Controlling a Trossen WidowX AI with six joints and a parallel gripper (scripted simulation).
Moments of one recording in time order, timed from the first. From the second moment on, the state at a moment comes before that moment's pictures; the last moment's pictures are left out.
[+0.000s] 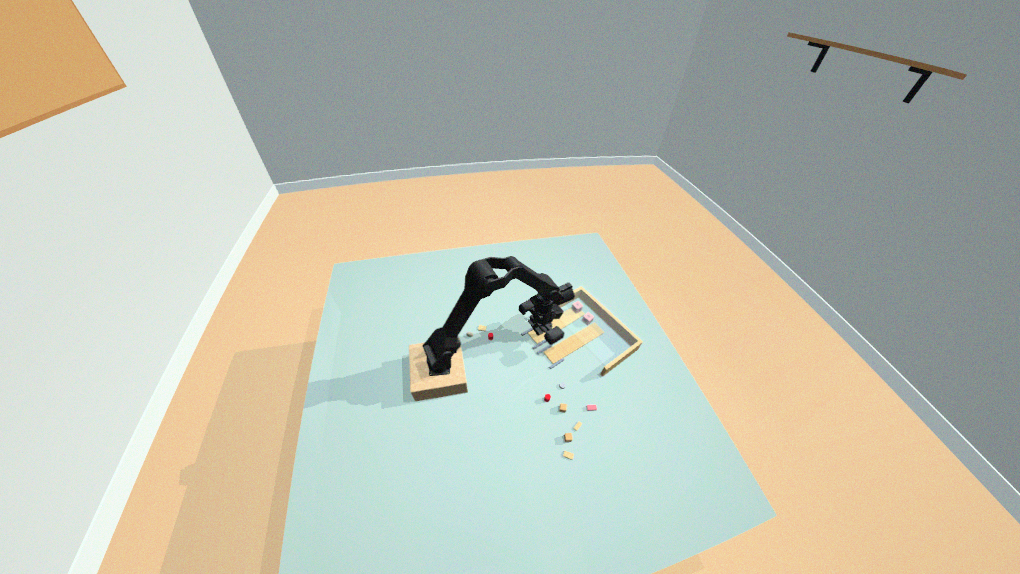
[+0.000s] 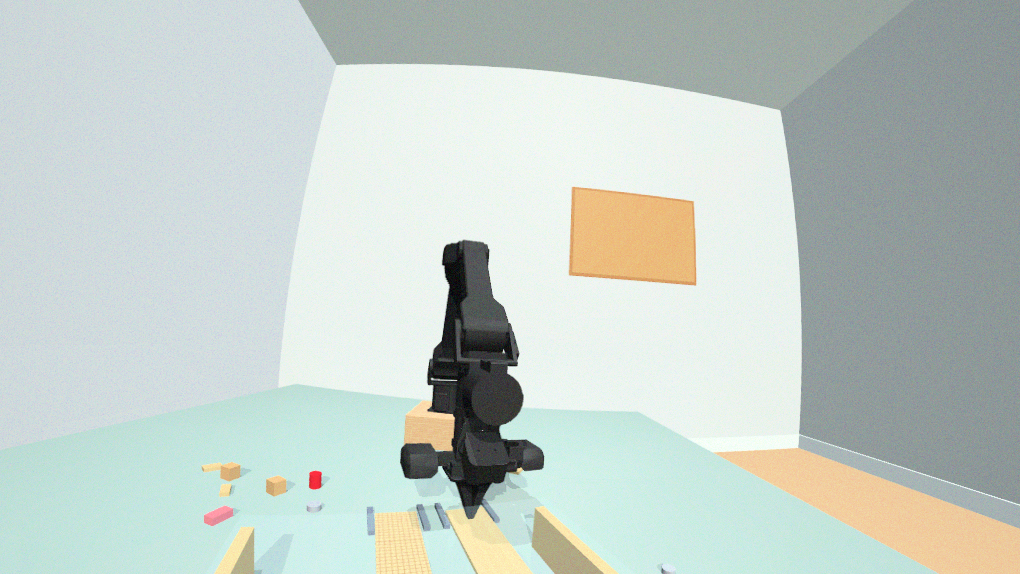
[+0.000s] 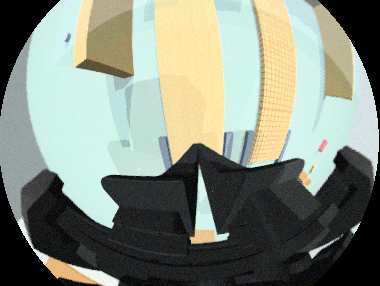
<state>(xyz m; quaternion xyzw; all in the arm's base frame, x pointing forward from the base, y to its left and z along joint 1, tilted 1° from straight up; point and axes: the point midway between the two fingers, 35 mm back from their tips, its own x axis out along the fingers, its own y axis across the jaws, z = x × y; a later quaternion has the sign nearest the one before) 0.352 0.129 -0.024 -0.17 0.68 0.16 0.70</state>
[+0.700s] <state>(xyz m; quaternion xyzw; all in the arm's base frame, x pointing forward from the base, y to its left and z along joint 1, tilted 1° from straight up) 0.326 0.115 -0.025 -0.17 0.67 0.16 0.70</state>
